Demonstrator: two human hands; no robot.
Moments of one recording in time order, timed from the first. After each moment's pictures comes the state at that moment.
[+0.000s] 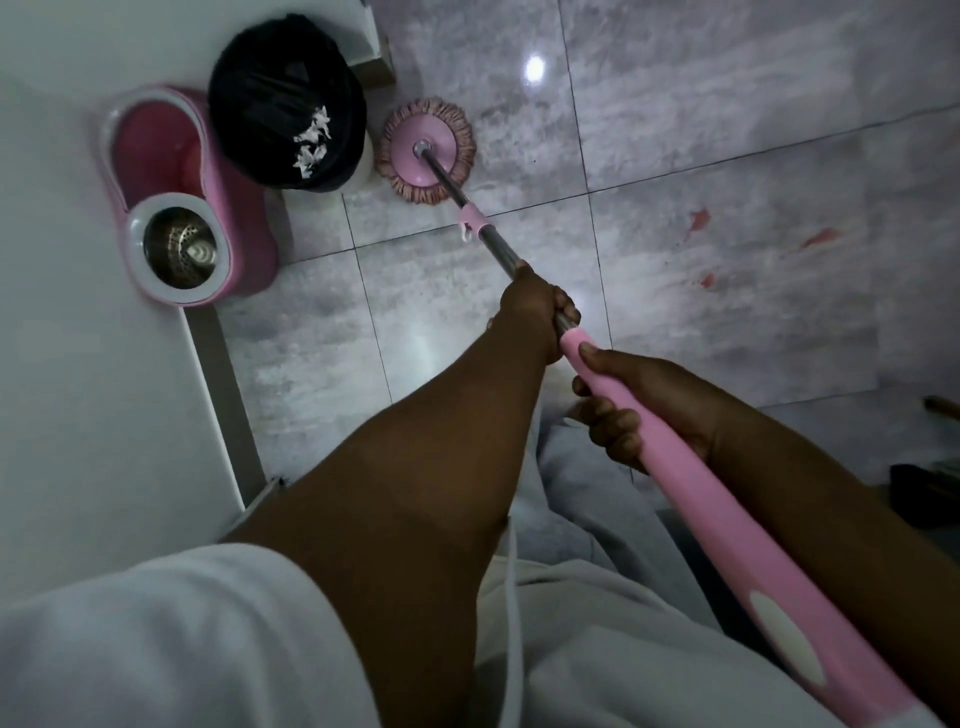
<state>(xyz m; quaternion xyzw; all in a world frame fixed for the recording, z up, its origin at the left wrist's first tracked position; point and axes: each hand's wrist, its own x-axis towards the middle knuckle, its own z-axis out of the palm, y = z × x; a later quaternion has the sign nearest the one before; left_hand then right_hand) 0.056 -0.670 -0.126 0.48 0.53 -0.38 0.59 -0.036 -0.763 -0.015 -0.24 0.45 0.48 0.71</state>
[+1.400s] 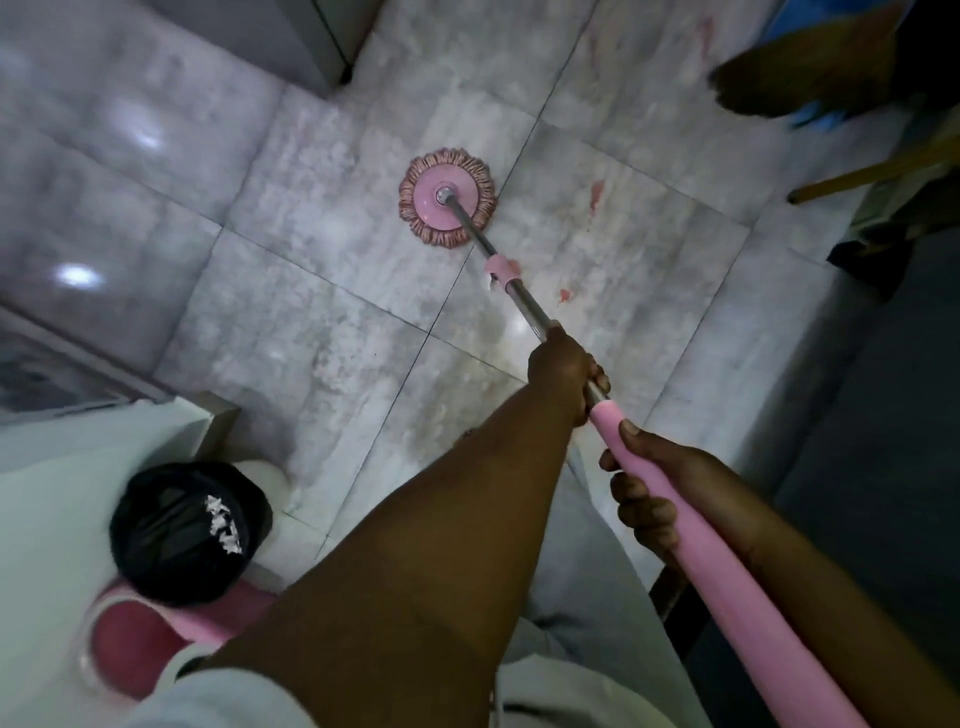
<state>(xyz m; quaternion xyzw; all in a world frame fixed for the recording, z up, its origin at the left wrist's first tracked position) 0.039 -0.902 -0.130 0.64 0.25 -0.65 0.32 -0.086 -0.861 -0.018 0.00 0.56 0.03 0.83</state>
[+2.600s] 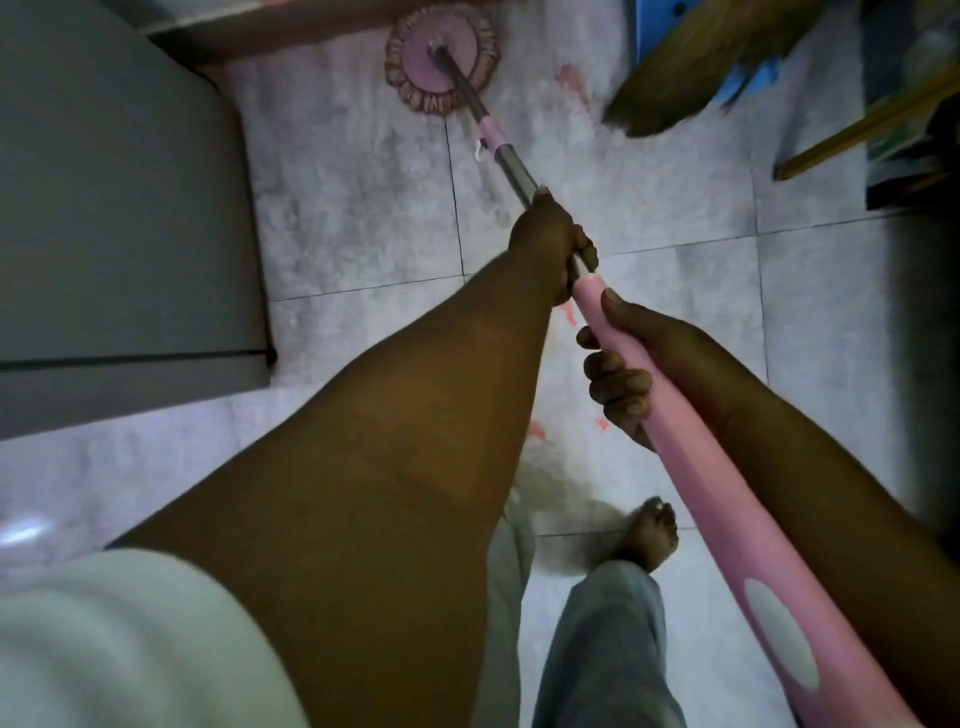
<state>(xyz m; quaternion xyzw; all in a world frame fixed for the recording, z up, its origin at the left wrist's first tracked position) 0.086 -1.378 -0.239 0.68 -0.06 -0.70 0.19 0.009 -1.254 -0.154 0.11 0.50 -0.27 0.82</state>
